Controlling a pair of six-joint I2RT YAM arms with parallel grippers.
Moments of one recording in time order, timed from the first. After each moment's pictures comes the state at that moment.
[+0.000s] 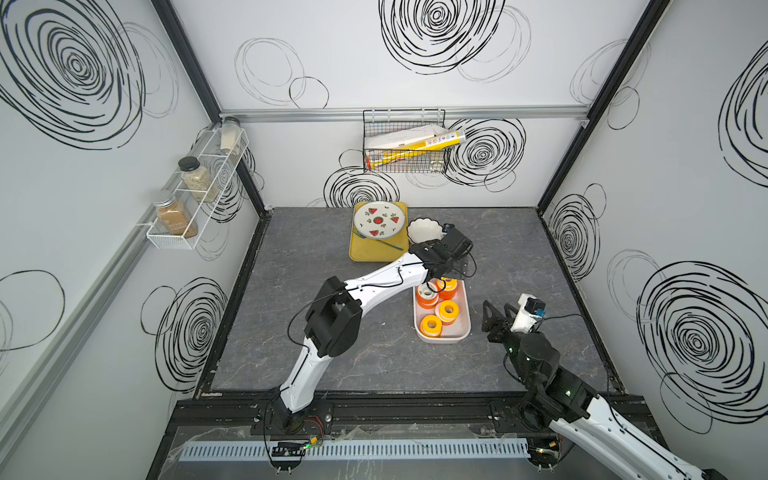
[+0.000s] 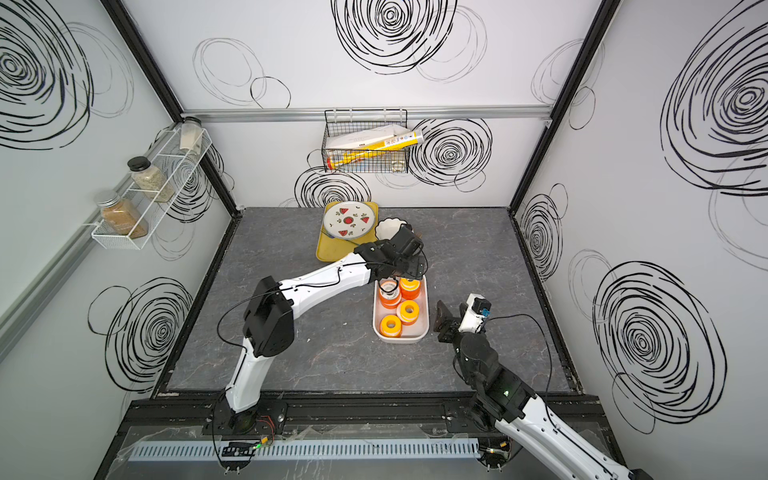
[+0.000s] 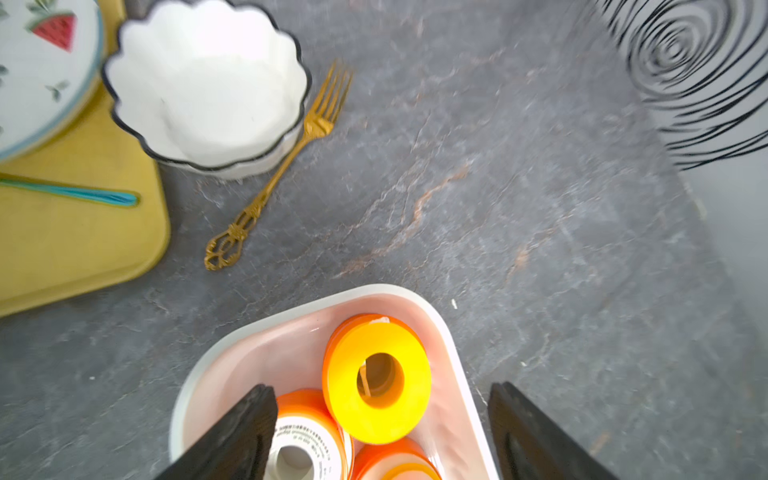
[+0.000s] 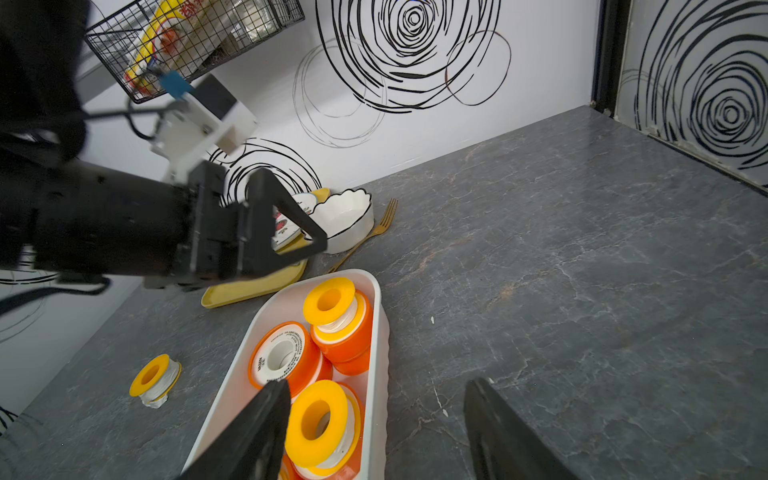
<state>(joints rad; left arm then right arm) -0.87 2.10 1.92 -0.67 -0.21 -0.56 0.81 0.24 0.18 -0.16 0.65 0.55</state>
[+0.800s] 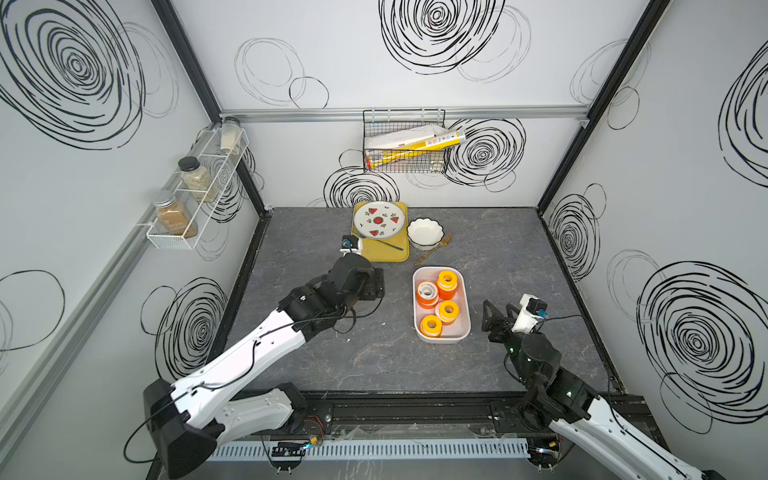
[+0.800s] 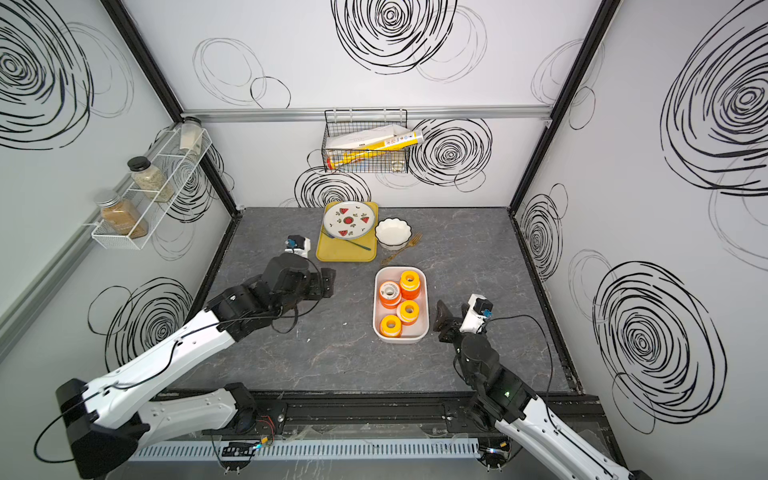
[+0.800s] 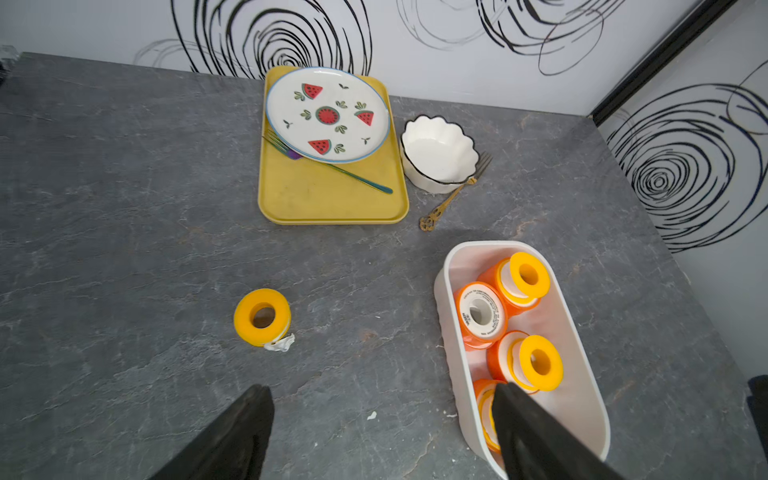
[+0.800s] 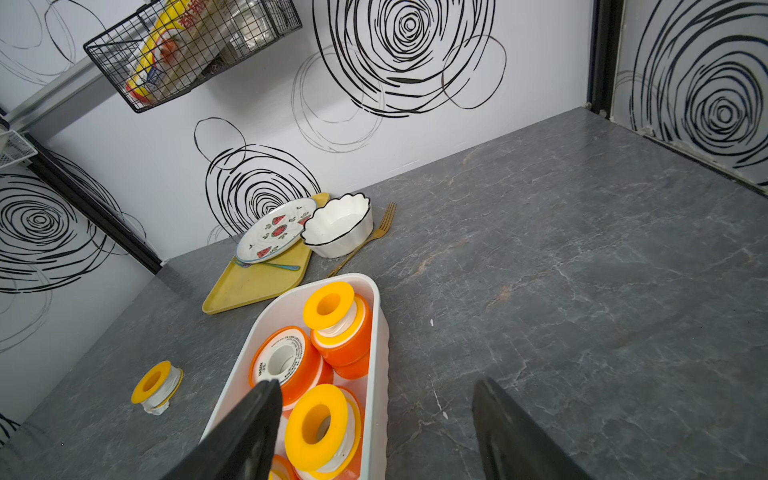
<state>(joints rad) -0.72 1.05 1.03 -0.65 -0.37 -0.57 0.81 0.22 0.18 -0.17 0.66 0.56</state>
